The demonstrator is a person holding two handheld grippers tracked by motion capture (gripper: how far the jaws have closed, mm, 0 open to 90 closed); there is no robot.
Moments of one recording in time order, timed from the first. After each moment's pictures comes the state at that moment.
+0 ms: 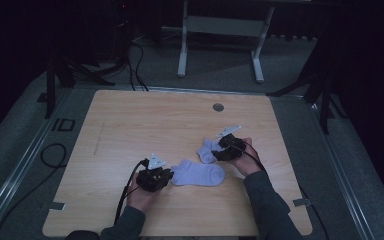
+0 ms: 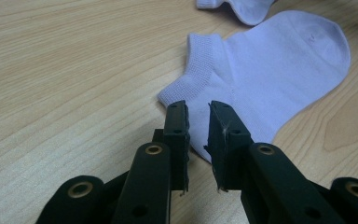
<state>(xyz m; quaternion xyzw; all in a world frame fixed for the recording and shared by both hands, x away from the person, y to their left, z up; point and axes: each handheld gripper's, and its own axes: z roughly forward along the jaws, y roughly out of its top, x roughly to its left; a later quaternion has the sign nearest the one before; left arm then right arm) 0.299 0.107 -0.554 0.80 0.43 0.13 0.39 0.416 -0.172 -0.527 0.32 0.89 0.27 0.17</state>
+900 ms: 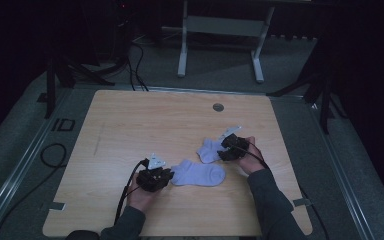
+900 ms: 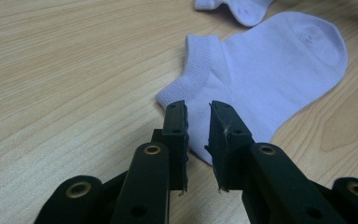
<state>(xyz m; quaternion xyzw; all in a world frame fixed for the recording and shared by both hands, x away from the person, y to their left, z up) 0.299 0.107 -0.553 0.80 0.43 0.13 0.39 0.422 -0.189 -0.533 0.32 0.90 0.22 0.20</state>
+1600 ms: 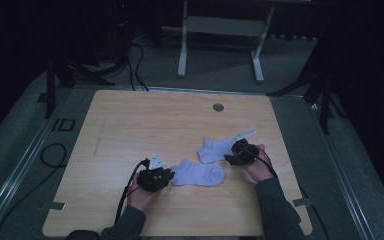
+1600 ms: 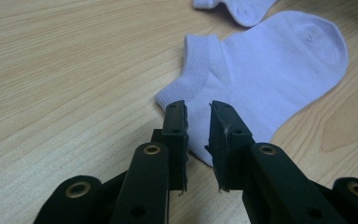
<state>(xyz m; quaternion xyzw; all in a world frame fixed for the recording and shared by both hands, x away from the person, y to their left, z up) 0.298 0.106 -0.554 0.80 0.43 0.13 0.39 0.405 -0.216 -0.535 0.37 0.88 0.26 0.16</state>
